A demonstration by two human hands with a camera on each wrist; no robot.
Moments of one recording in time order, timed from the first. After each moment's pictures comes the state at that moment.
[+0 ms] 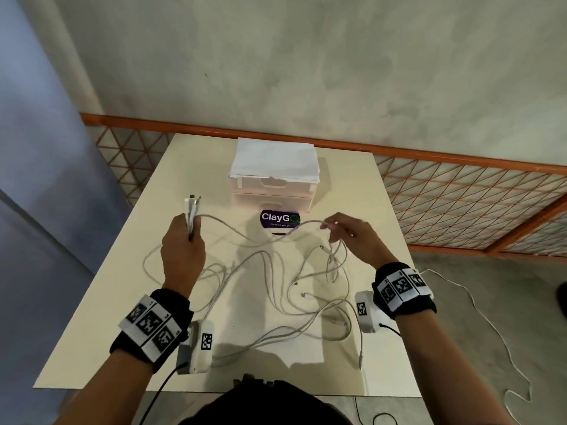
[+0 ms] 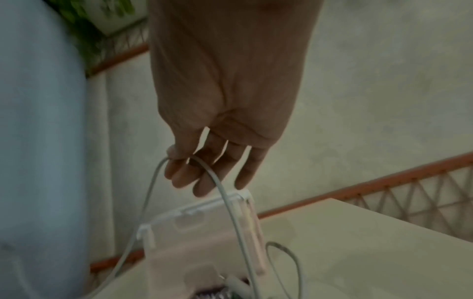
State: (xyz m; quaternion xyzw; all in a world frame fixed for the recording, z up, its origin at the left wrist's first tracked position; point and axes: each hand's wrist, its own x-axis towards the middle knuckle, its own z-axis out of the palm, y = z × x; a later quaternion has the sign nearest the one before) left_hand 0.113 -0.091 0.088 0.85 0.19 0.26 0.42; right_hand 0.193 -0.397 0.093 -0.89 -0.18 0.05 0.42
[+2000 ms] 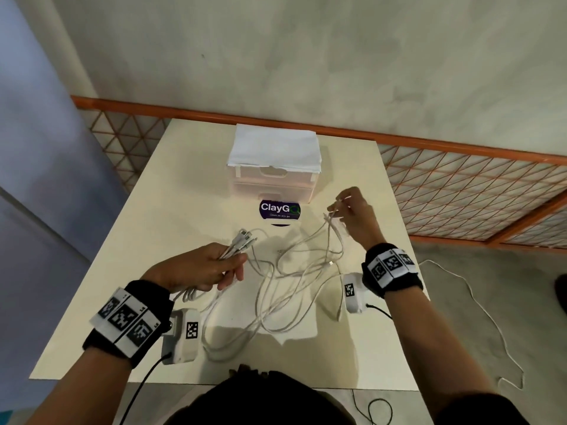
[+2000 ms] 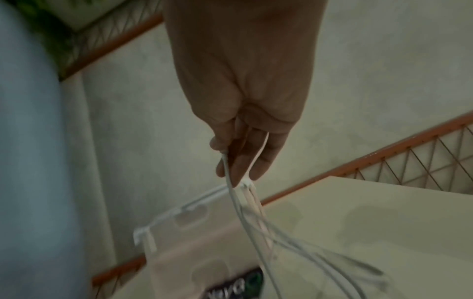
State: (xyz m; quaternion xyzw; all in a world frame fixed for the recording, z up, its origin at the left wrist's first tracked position) left_hand 0.099 -0.094 0.108 0.77 -0.01 -0.32 0.55; right_hand 0.223 -0.386 0.081 -0.86 -0.04 -0.01 0.51
